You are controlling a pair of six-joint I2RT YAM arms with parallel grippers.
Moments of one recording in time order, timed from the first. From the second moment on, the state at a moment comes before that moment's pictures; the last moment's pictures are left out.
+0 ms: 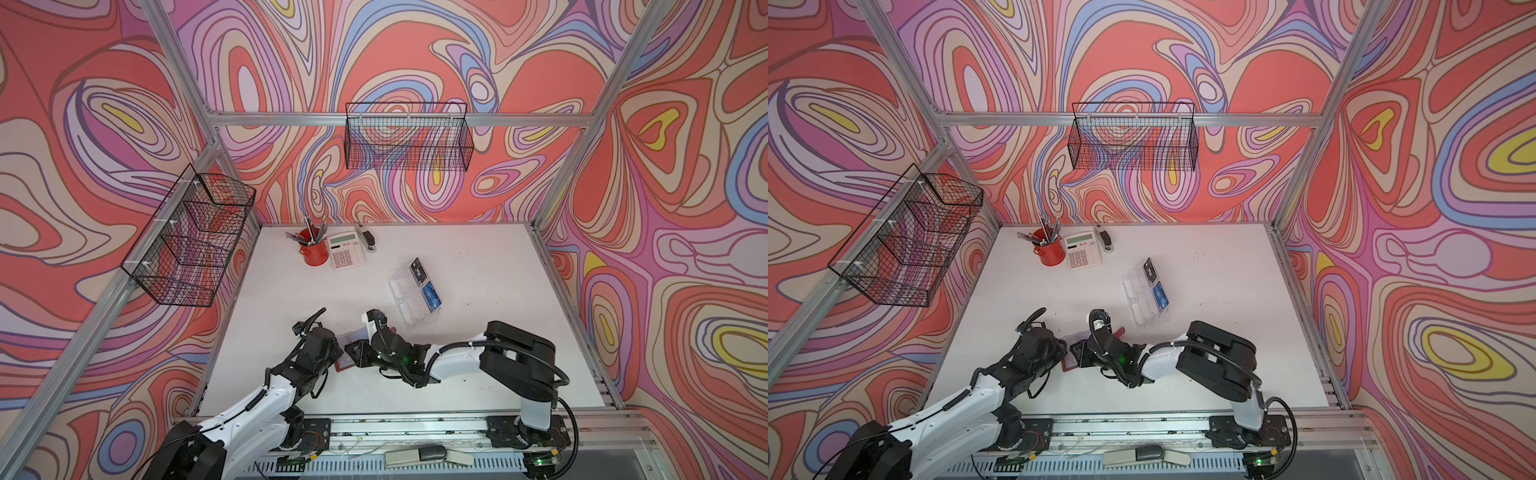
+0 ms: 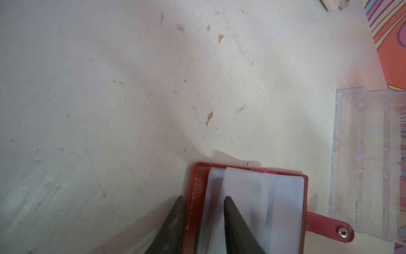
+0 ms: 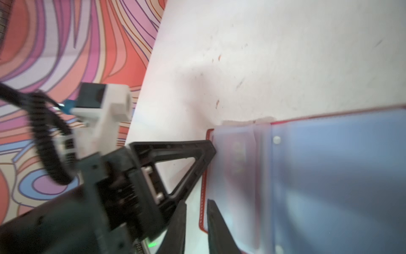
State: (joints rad) left arm -0.47 0.94 0.21 -0.14 -0.17 -1.13; right arm 1.15 1.86 0.90 0.52 0.04 1.00
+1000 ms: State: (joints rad) left arm -0.47 0.83 0.28 -0.15 -0.06 -0.90; right arm 0.57 1.41 1.11 -0.51 0.06 0.50
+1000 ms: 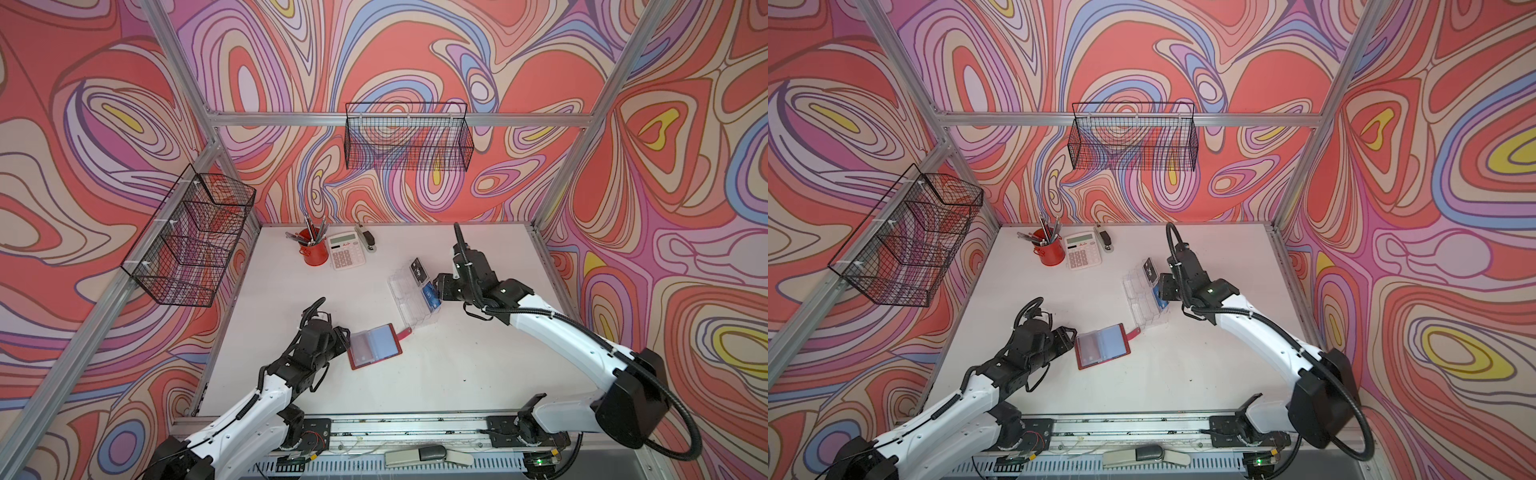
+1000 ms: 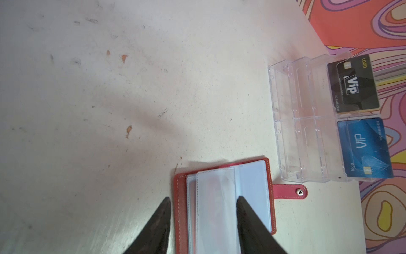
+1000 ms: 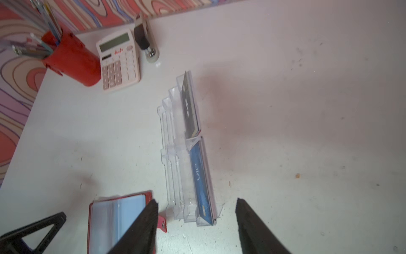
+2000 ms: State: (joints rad) left arm -0.47 0.83 0.21 -0.06 -0.04 -0.81; right arm 0.47 1.48 1.06 -0.46 -0.23 0.37
